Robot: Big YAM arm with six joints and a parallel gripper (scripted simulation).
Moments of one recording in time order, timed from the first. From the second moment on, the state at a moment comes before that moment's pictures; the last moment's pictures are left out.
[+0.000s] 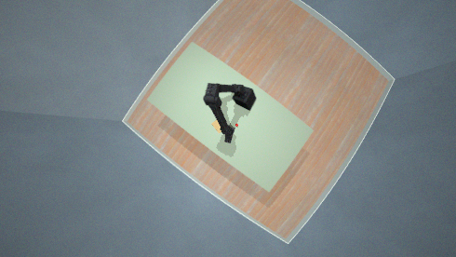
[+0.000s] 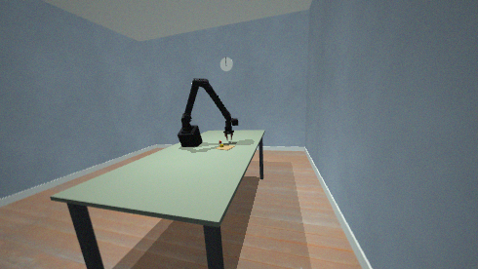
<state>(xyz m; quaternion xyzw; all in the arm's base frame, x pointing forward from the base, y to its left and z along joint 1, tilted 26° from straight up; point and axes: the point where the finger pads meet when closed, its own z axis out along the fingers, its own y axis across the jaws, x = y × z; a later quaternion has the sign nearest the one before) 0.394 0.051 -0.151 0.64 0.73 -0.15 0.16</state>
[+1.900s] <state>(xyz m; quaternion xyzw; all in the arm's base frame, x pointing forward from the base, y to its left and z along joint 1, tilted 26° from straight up) 0.394 0.051 -0.151 0.64 0.73 -0.15 0.16</state>
